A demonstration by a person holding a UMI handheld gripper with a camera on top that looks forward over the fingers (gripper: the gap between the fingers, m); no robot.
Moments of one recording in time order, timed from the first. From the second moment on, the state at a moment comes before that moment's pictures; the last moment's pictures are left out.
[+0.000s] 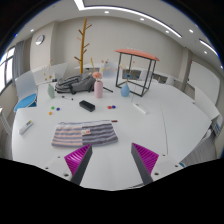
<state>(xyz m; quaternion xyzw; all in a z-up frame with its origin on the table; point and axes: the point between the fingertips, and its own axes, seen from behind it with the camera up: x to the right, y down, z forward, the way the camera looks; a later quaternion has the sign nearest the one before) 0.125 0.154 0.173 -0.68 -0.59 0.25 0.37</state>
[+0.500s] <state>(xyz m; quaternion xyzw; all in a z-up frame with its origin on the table) 0.120 -0.025 0.157 -0.64 -0.63 0.29 0.33</state>
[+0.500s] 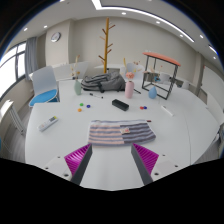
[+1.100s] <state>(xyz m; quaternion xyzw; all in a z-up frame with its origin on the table) 0.009 -0.146 0.053 -0.61 -0.66 0.31 0.33</state>
